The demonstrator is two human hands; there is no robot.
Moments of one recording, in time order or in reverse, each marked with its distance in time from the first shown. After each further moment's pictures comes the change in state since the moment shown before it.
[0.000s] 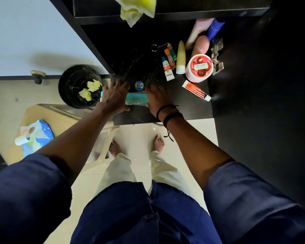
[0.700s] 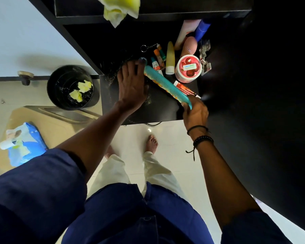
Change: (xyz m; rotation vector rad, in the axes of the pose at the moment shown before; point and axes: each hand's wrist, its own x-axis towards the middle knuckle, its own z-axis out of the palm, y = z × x) left_hand 0.023 0.081 -0.008 -0.161 0.508 0.028; right_hand -0.093 0.089 -0.010 0.532 0.461 0.467
